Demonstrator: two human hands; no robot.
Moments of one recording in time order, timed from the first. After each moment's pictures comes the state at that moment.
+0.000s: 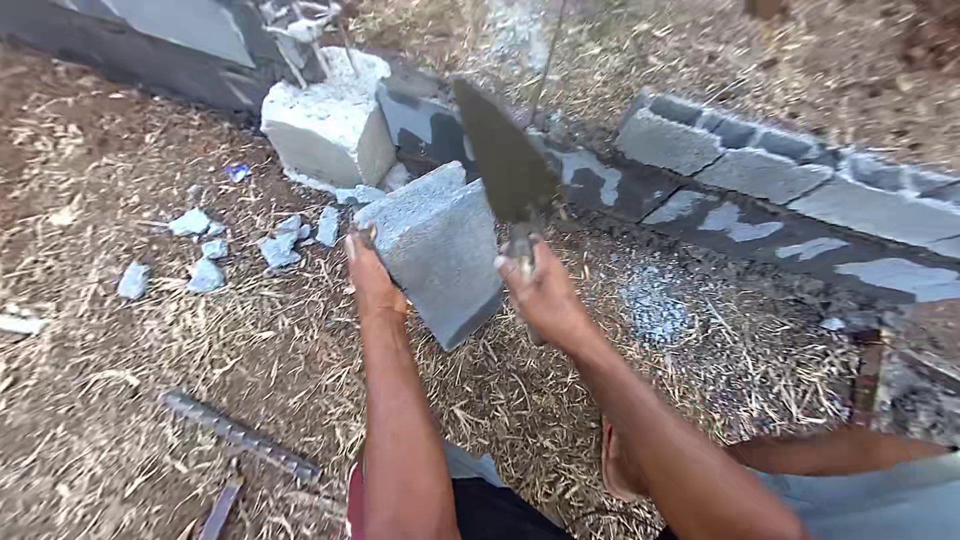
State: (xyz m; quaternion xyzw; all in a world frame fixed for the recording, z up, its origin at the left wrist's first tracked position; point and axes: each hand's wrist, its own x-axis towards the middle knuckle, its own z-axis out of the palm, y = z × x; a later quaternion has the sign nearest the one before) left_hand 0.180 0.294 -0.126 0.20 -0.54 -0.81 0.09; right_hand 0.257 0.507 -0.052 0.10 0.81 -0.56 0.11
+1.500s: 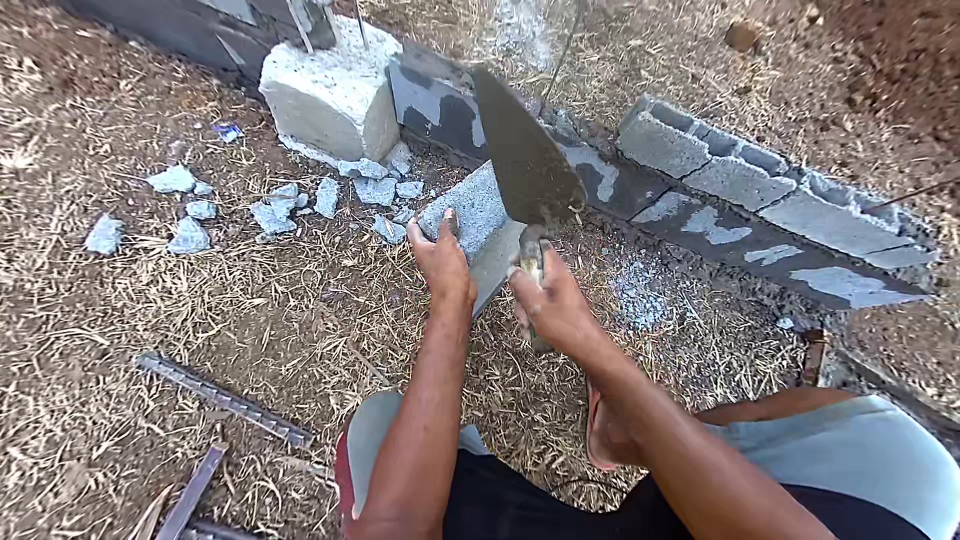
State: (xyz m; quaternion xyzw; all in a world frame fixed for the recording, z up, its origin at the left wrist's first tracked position) left_hand 0.222 0.354 -0.100 0.24 -0.48 -0.84 0.10; right_hand 0.311 0.473 -0.027 0.09 0.80 -0.58 0.11
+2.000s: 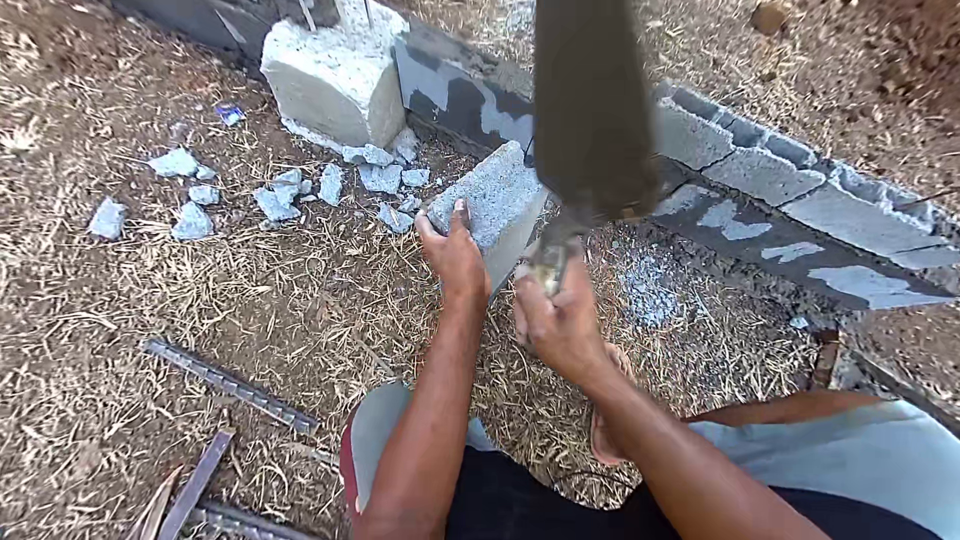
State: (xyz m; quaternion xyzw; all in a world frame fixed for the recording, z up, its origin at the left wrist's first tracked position) left_hand 0.225 0.358 -0.101 0.24 -0.49 -0.83 0.11; right_hand 0.324 0.453 -0.038 0.03 0.81 -0.59 0.02
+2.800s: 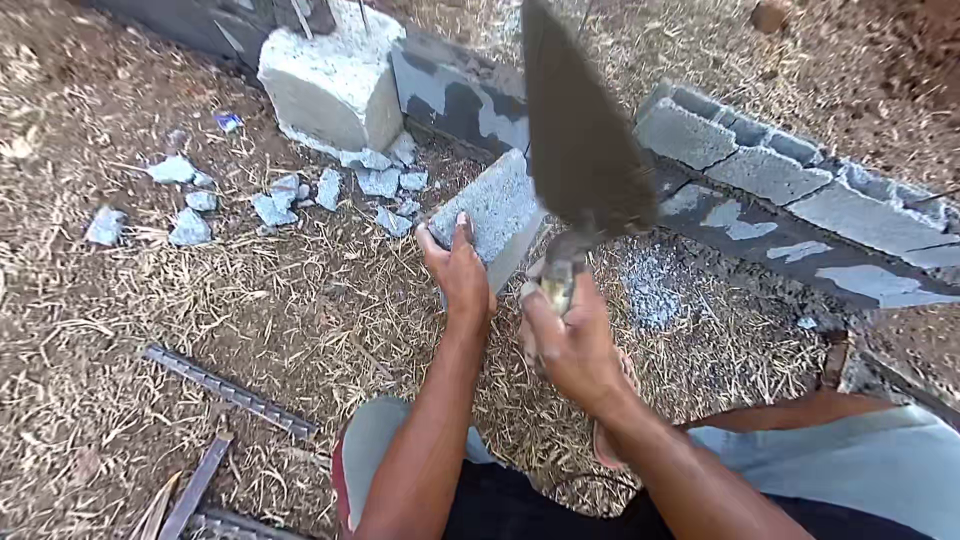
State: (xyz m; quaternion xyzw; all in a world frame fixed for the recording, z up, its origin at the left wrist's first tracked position) left_hand 0.251 0.364 -0.097 0.21 -0.52 -0.82 0.08; right_hand 0.338 0.455 -0.032 0.05 0.80 -0.60 0.00
